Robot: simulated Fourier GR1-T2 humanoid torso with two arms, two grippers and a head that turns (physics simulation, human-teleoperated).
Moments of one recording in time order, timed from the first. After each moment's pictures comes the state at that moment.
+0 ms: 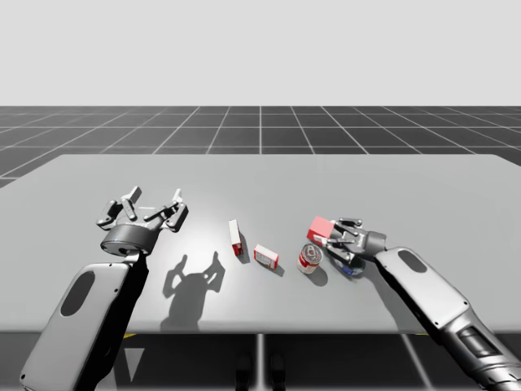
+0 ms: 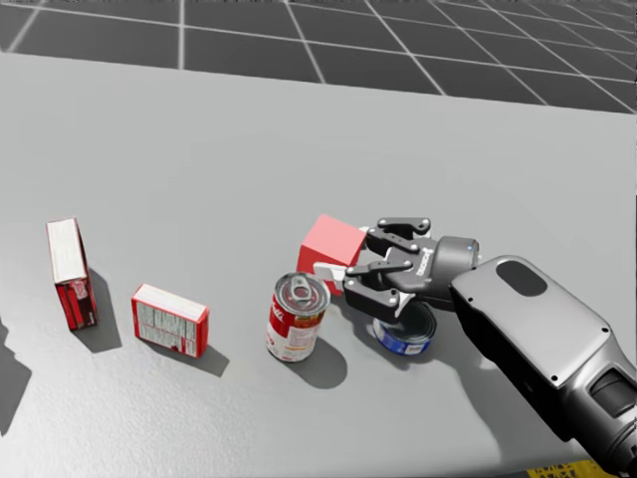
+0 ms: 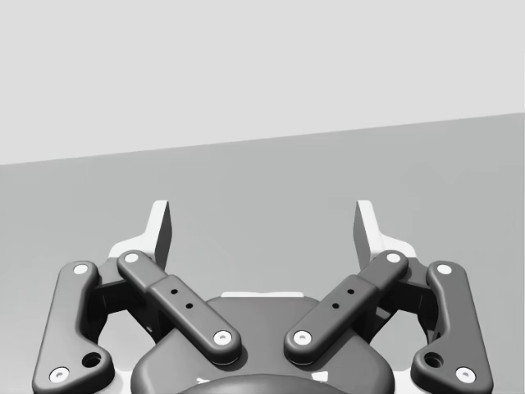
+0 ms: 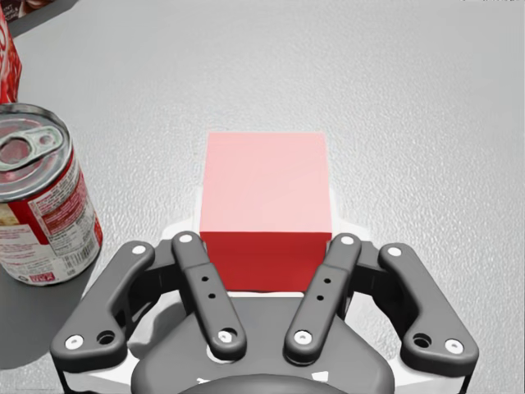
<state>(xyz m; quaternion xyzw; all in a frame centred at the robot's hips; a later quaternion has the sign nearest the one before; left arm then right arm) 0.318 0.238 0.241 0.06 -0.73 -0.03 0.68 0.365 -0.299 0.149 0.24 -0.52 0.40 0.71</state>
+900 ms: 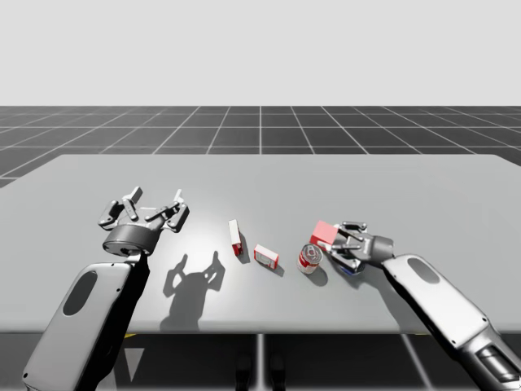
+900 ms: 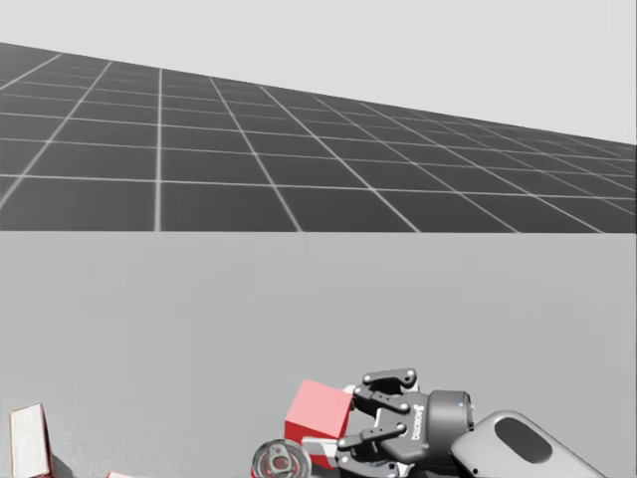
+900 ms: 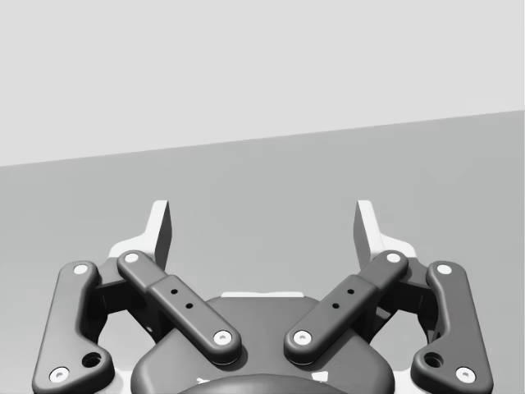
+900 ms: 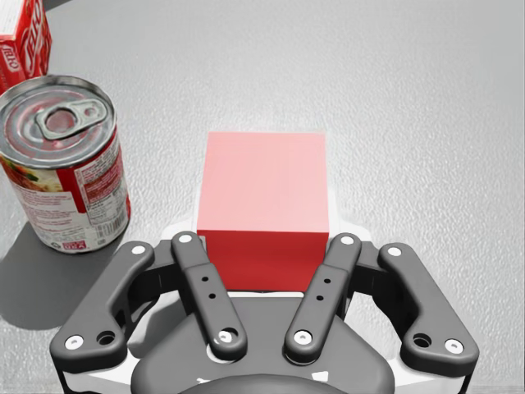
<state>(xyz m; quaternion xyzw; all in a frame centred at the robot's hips) 0.319 0.236 0.239 0.06 -0.73 -0.03 0.68 0.349 -0.303 0.154 0.23 -0.52 0.43 0.71</state>
